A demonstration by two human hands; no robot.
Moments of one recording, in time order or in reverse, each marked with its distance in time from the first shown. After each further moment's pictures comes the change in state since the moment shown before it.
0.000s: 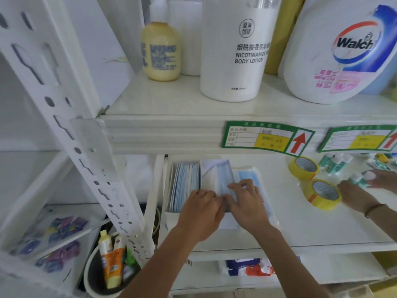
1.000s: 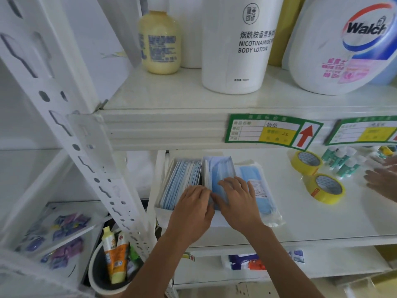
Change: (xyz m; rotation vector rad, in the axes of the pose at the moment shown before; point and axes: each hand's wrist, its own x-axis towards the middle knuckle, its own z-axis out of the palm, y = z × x) left_hand -0.024 -0.016 0.000 -0.230 0.112 -0.103; right_hand -0.009 -0.024 0.017 -0.142 0.031 -0.135
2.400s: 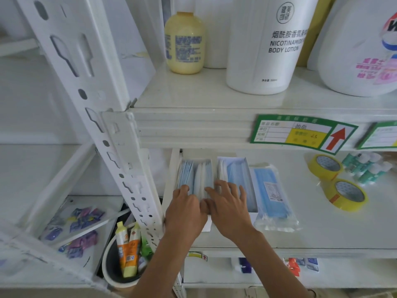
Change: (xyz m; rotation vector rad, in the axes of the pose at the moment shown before) left_hand -0.012 -0.010 -0.038 0.085 -0.067 -0.506; right_hand -0.004 -0.058 0.015 -0.065 -0.100 -0.136
